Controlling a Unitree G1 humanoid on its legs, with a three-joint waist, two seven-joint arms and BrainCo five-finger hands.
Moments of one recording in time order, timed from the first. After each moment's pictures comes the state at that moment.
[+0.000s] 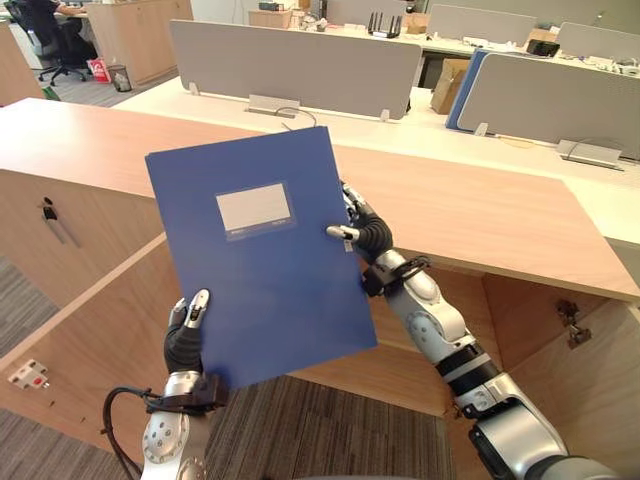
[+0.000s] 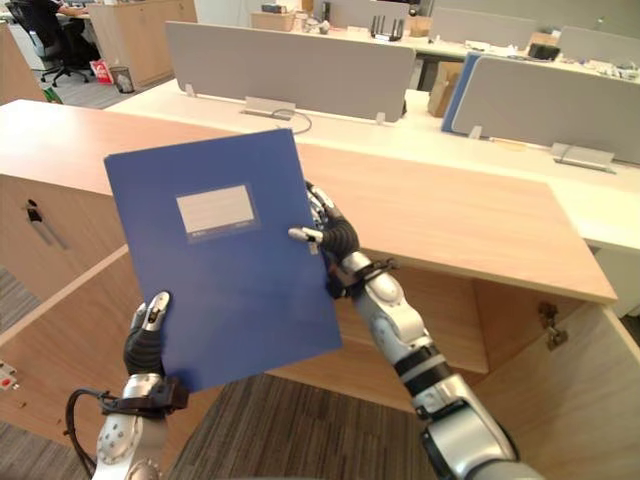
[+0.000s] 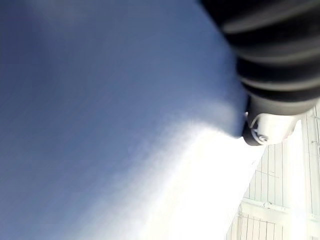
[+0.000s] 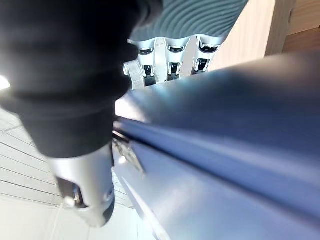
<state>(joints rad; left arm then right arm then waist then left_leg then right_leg) 0.37 0.10 0.01 -0.30 -0.39 -0.21 -0.01 -0.54 -0.25 0.39 0.27 0.72 -0.10 0.16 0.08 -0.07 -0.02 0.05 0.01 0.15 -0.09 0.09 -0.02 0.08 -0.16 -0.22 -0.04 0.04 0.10</state>
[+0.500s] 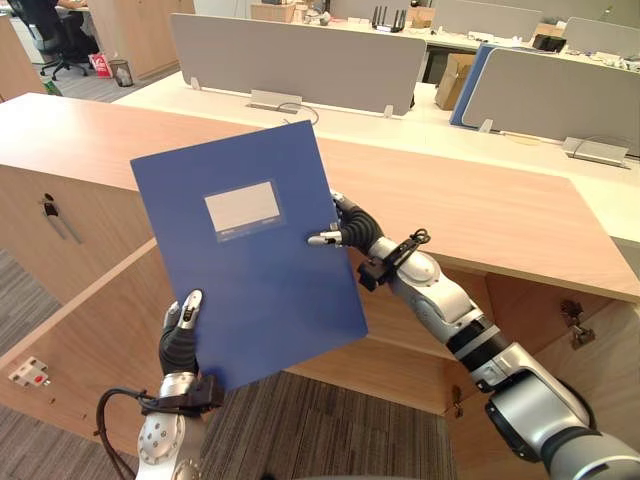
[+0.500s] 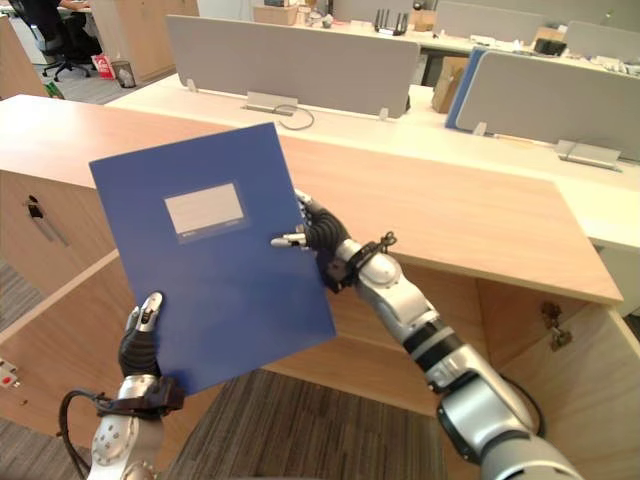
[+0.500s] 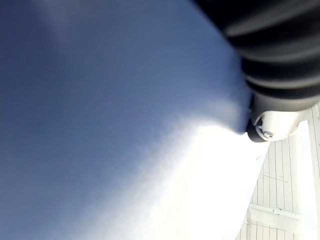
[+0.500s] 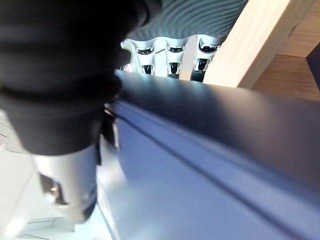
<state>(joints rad) 0.38 0.13 0.01 -0.30 -0.39 -0.21 0.01 -0.69 -0.41 0.59 0.30 0.59 -0.05 0.20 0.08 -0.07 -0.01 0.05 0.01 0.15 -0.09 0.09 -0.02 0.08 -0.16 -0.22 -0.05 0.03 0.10</state>
